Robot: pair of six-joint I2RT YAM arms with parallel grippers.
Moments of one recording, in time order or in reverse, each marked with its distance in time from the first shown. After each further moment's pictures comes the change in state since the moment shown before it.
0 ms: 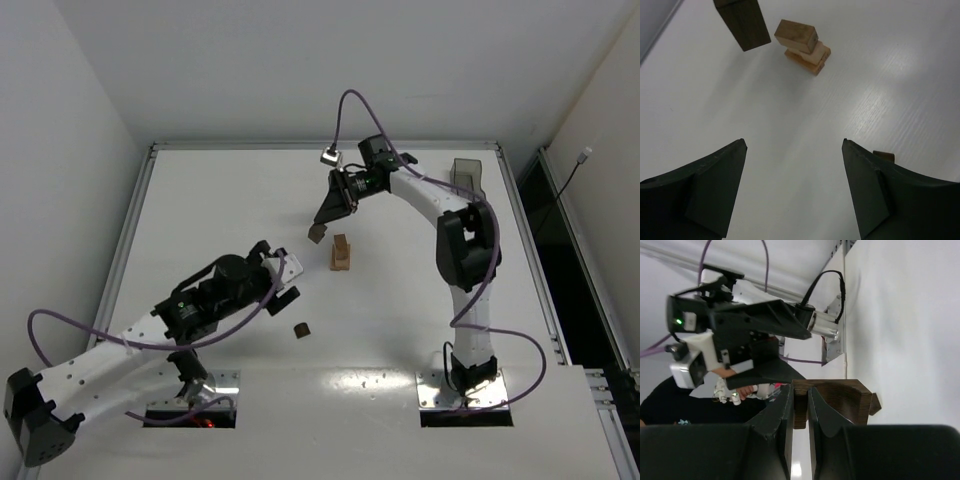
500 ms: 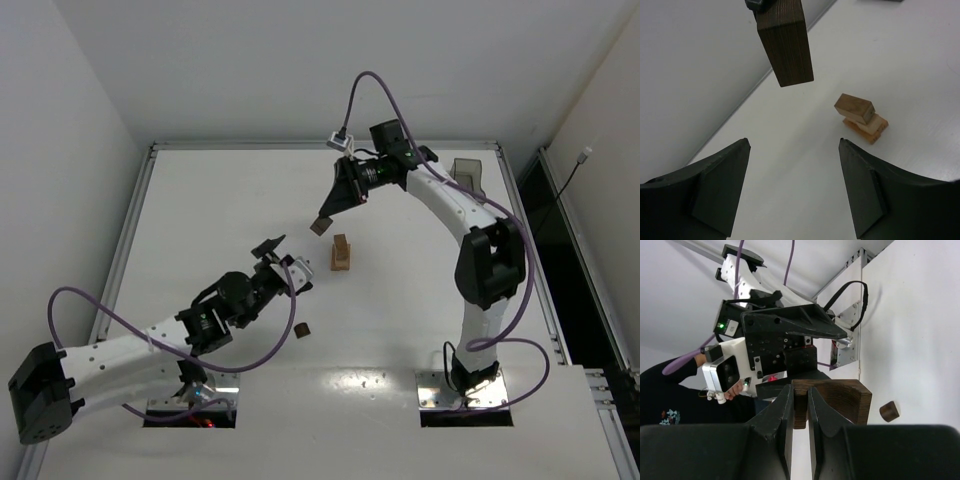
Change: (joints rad) left arm -0.196 0.071 -0.182 0.653 -0.372 0.186; right arm 0.000 -0.224 -0.049 0.050 -0.014 0.053
